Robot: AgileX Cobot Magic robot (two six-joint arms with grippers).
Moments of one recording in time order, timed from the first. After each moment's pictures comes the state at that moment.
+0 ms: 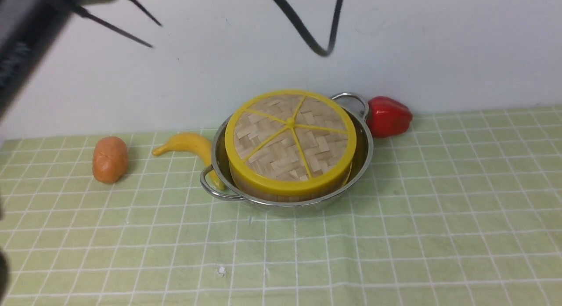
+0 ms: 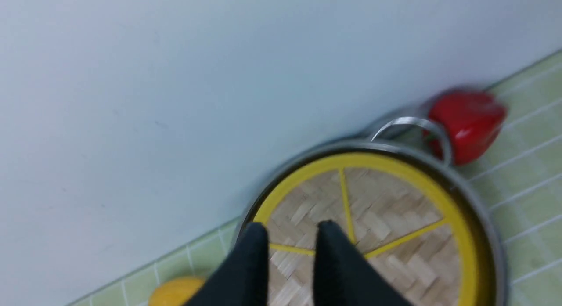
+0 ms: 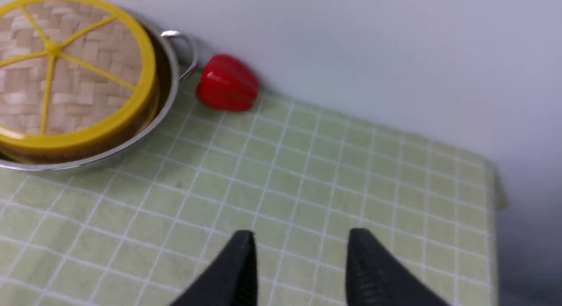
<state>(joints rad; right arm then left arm) 0.28 0.79 -1.18 -0.22 1.11 0.07 -0.56 1.91 -2.34 0.31 1.21 -0.07</state>
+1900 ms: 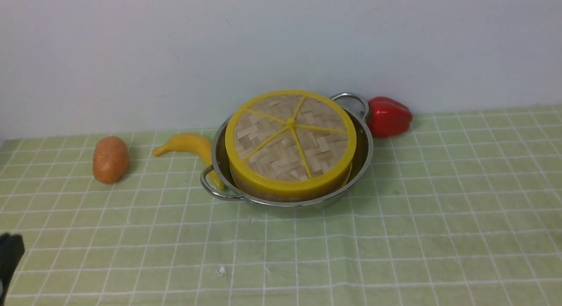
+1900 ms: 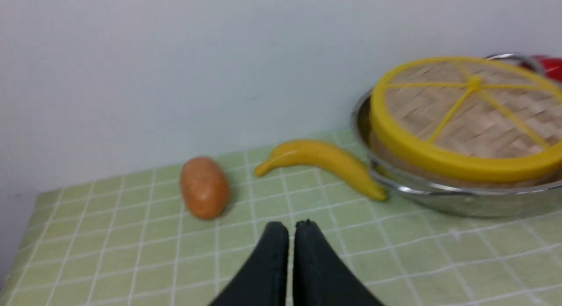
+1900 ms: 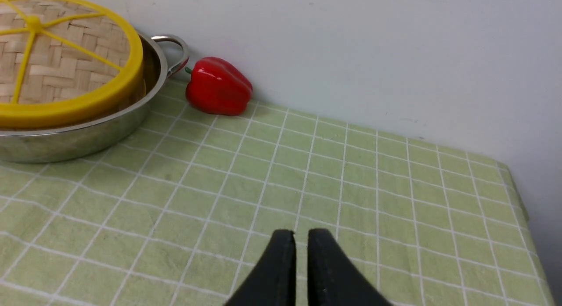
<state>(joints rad) 0.28 0.31 -0.44 -0.36 0.66 0.28 -0.10 0.25 -0.26 0.21 0.35 -0.07</state>
